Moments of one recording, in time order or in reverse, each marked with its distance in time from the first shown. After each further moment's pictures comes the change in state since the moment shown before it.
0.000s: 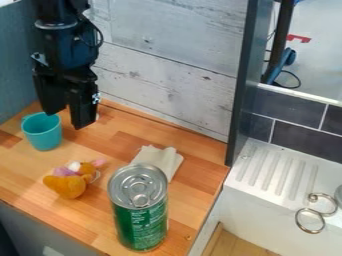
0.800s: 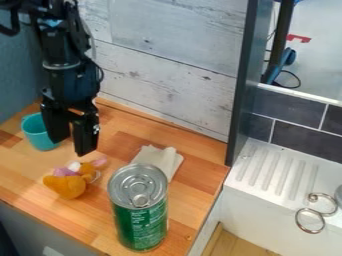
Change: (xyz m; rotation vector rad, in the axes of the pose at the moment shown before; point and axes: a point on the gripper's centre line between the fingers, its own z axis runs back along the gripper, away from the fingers) arm 0.006 0.010 -0.052 -0.044 0.045 -0.015
